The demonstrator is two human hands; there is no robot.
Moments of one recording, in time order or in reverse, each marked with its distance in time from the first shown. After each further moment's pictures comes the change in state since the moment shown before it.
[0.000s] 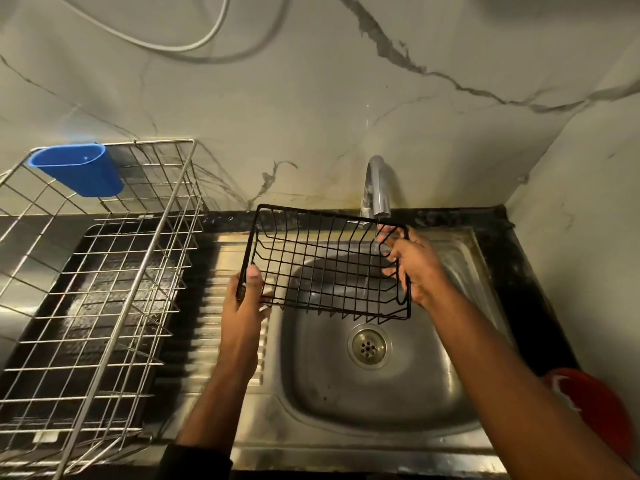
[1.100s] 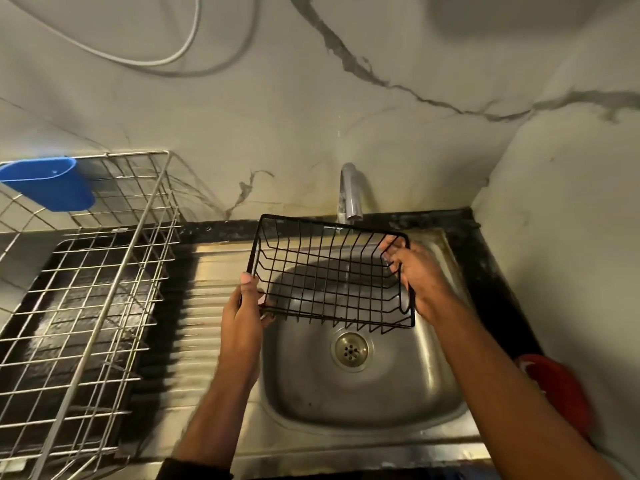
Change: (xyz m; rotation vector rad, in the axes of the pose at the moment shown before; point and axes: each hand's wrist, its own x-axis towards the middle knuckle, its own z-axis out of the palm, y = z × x) left_hand -0.008 -0.003 0.028 -0.118 -0.017 -0.061; right_hand -0.038 -0.010 -0.038 -0.058 0.112 -0.062
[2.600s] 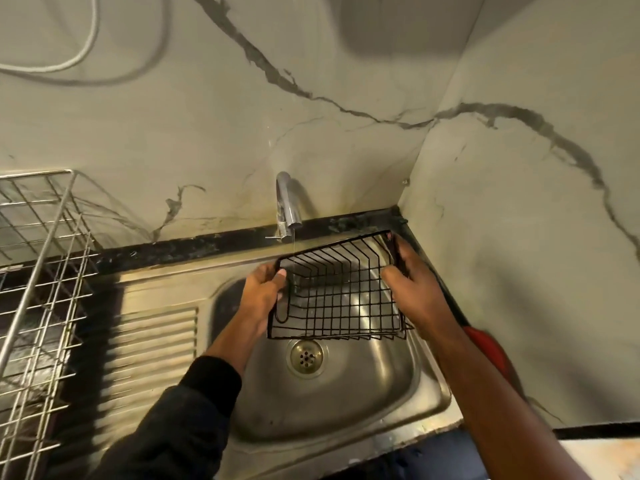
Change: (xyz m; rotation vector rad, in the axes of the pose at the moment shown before) left_hand 0.071 -0.048 0.107 0.200 -0.435 -0.091; right_hand -0.086 -0.026 -0.059 -0.428 0.231 -0.116
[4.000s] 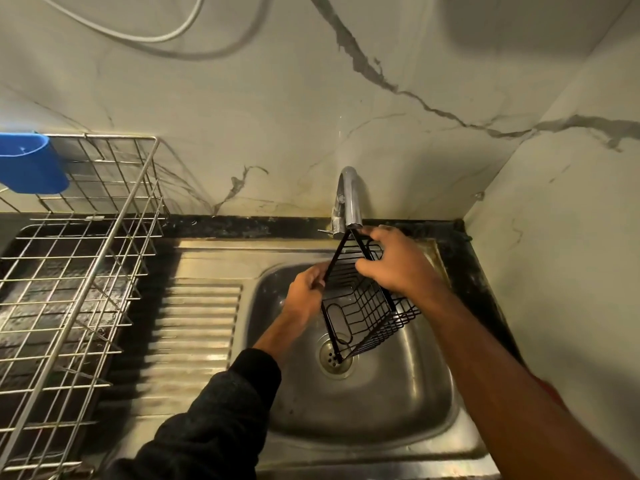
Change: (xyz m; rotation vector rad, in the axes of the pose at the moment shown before) left_hand 0.014 -0.030 -0.009 0.369 -0.032 0.200; right_hand 0.061 -0.063 0.078 -0.520 -0.325 -0.292
